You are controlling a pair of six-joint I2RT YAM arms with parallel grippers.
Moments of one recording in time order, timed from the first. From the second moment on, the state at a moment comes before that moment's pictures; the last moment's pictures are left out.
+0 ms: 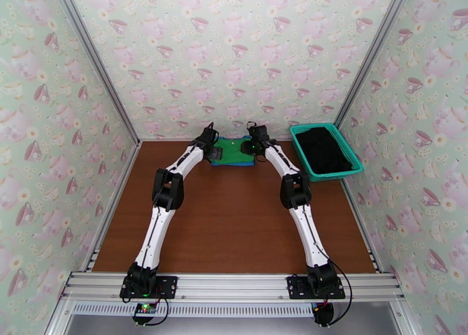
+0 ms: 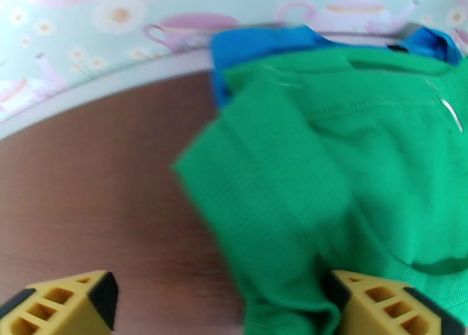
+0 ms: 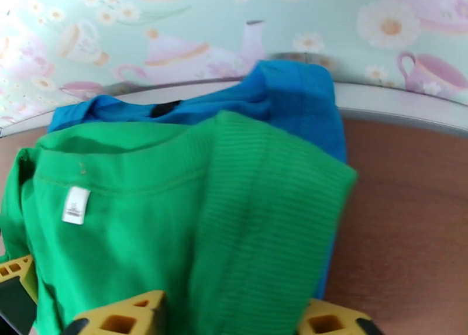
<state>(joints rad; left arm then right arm) -0.33 2.61 2.37 -0.63 -0.21 -0.10 0.30 2.73 2.57 -0.62 -0.19 0.27</state>
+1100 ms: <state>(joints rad) -0.41 1.39 1.23 -0.36 0.06 -0.20 -0.22 2.42 2.16 -0.83 -0.05 0.25</state>
